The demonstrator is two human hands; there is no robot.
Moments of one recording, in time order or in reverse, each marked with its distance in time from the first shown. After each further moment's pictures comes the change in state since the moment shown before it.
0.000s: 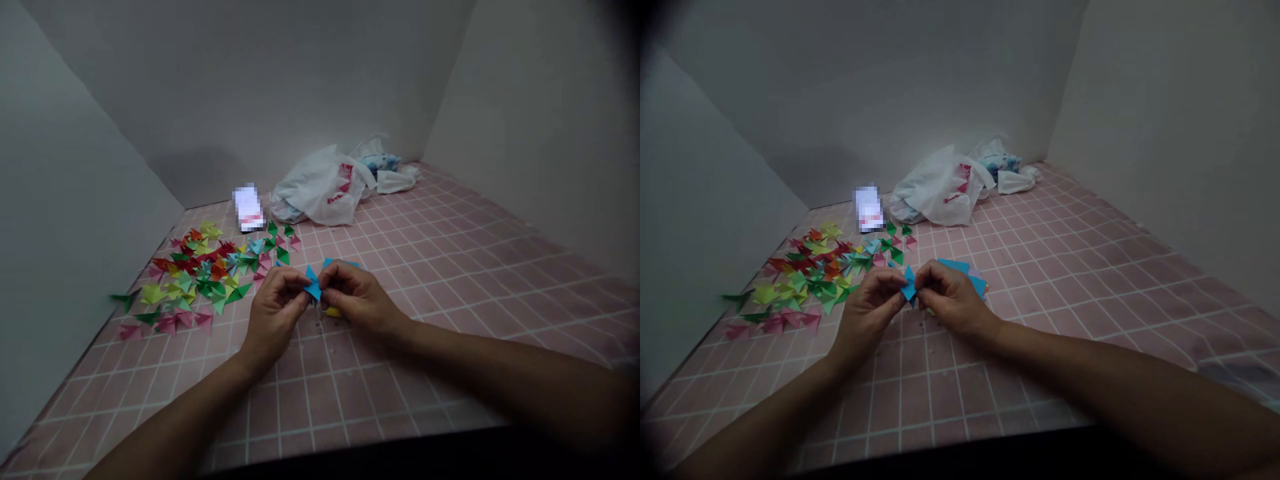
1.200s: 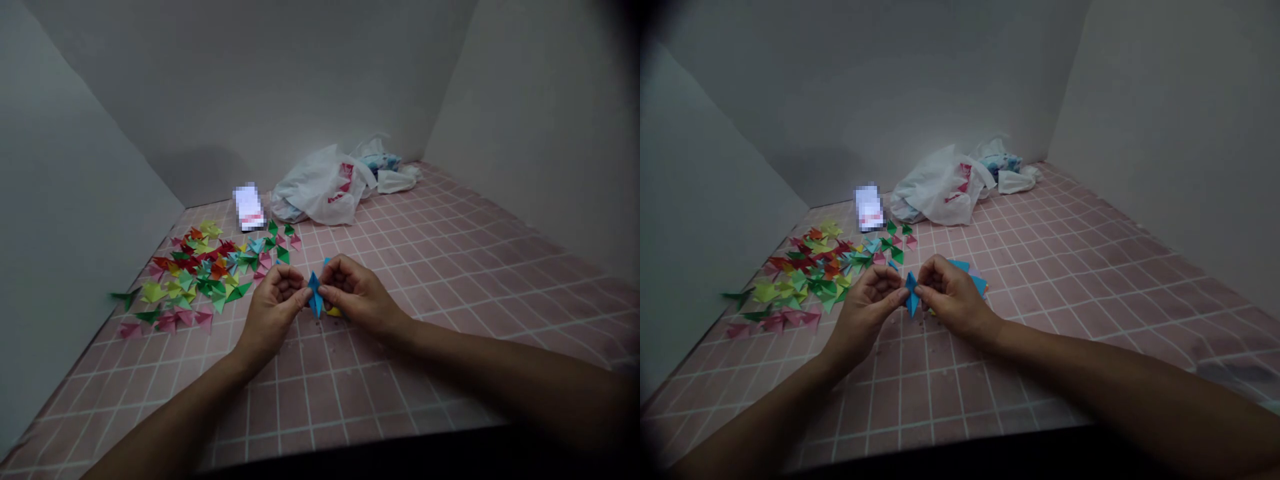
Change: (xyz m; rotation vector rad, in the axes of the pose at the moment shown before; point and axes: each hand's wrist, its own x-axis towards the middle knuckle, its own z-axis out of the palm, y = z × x) left_hand 0.003 0.003 0.000 -0.206 0.003 -0.190; right_hand 0.003 0.002 -0.001 -0.094 0.060 -0.037
